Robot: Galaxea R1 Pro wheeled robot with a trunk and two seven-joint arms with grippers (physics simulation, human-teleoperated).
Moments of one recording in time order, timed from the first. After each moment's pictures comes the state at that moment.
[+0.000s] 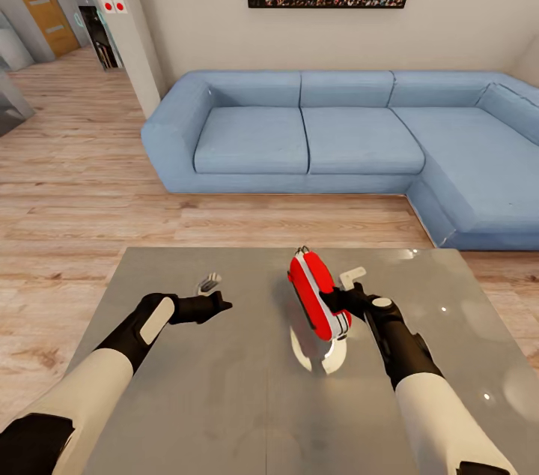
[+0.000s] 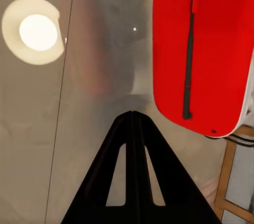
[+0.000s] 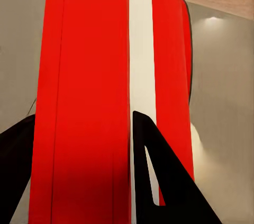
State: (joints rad) left arm -0.85 0.07 -0.16 -0.58 0.66 0.74 -0.38; right arm -0.72 0.06 -0.16 -0.84 0.44 0.30 0.43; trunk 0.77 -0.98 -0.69
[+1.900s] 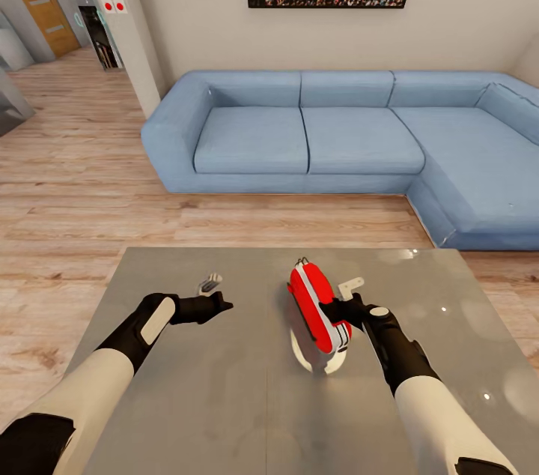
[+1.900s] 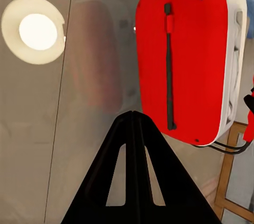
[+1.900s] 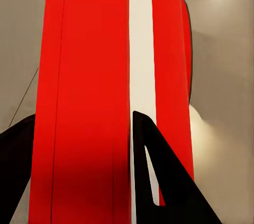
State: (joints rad) left arm -0.85 0.07 -0.16 -0.58 0.66 0.74 -0.38; right arm -0.72 0.05 -0.16 -0.74 0.44 0.26 0.40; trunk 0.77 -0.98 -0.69
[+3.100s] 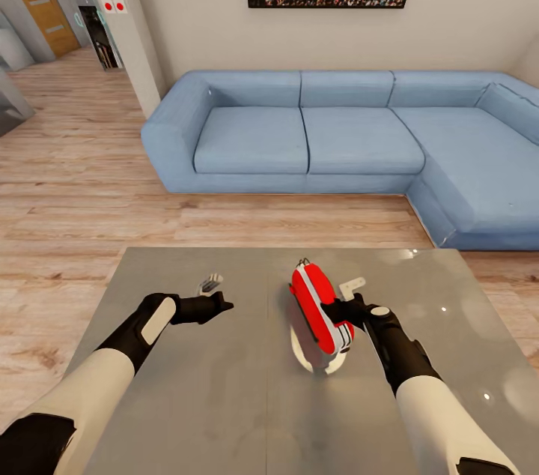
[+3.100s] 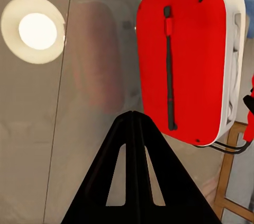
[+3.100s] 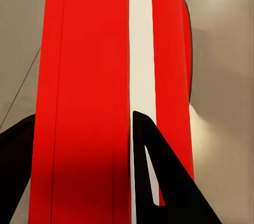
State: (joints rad) left arm -0.85 0.06 -0.16 -0.58 0.66 0.74 -0.37; right arm -0.72 0.04 -0.16 -0.75 0.45 0.27 0.40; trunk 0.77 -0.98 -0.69
